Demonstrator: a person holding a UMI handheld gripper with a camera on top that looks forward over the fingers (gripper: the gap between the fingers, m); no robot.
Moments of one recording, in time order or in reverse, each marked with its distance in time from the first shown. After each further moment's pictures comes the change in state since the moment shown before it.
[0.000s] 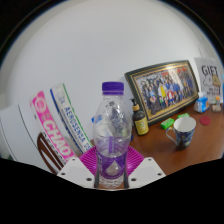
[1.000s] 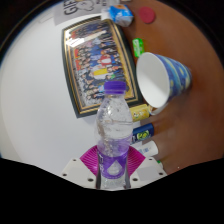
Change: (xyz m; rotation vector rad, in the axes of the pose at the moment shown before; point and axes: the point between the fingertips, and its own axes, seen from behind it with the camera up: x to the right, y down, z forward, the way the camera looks) arm 0.088 -0.099 0.050 -0.062 -0.248 1.419
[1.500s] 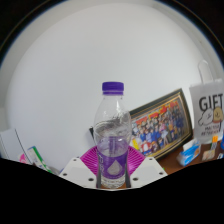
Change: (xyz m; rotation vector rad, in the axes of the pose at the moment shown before) arm -0.152 -0.127 -0.033 0.190 0.103 -1.405
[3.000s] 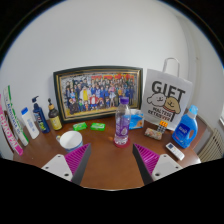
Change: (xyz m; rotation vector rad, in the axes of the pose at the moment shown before) arm 0.155 0.117 -0.179 -0.361 0.468 -0.302
